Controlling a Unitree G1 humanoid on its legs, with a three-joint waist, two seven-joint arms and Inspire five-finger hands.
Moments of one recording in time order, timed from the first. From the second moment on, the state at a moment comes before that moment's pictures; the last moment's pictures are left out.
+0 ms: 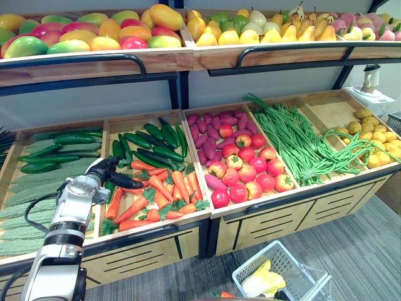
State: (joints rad) left arm -0.42 0.64 0.09 0.54 0.17 0.37 -0.29; right arm 0.28 -0.03 -0.40 0.91 0.51 0.10 0.13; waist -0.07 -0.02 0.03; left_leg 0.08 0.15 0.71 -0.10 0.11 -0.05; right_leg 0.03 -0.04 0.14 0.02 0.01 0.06
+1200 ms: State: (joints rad) left arm -0.36 0.59 -0.07 0.54 0.59 0.31 -0.17; right arm 0.27 -0.06 -0.33 0.81 0.51 0.12 0.19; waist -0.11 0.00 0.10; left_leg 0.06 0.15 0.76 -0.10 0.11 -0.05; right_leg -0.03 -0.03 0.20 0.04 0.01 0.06
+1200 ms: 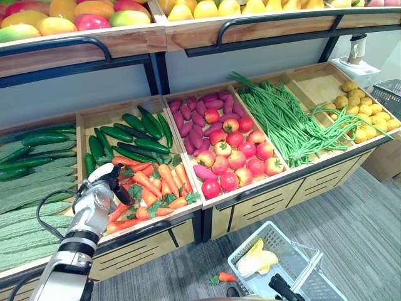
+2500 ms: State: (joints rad) left arm -0.39 0.45 0.11 0.59 0.80 0.23 0.04; right arm 0.14 -0.12 -0.20 0.73 0.51 0.10 0.20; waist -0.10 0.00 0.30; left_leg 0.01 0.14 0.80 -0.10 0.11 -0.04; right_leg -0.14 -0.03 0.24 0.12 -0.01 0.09
